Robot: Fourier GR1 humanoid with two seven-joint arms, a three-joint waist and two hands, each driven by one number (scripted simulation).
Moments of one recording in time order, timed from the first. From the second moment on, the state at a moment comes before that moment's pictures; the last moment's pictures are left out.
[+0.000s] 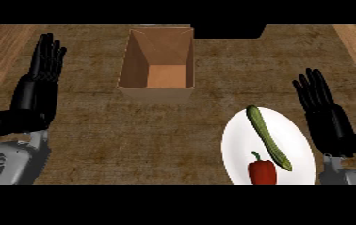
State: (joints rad) left arm -0.25 0.45 -0.14 -1.59 0.27 0.32 -0.14; right arm -0.06 -0.37 0.06 -1.53 -0.48 -0.05 -0.17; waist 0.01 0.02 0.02
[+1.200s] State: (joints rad) left arm -0.15 0.60 -0.17 -1.32 0.09 0.33 0.05; right arm -0.29 -0.78 0.30 -1.21 0.08 0.37 -0.87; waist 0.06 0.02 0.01
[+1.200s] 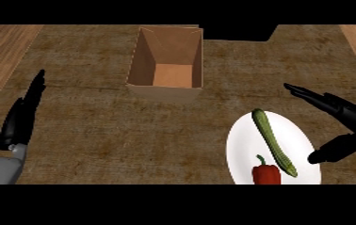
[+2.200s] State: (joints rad) left arm -0.12 0.57 -0.11 -1.28 0.05 0.31 0.04; right arm -0.61 -0.70 0.62 -0.94 0.70 0.23 -0.92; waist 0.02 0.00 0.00
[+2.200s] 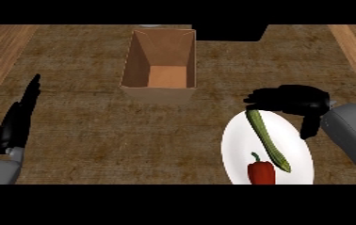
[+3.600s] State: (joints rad) left arm -0.09 0.49 0.01 -1.32 -0.06 0.23 0.06; right arm -0.48 -0.65 0.57 -1.10 0.88 0.25 -0.94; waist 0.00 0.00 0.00
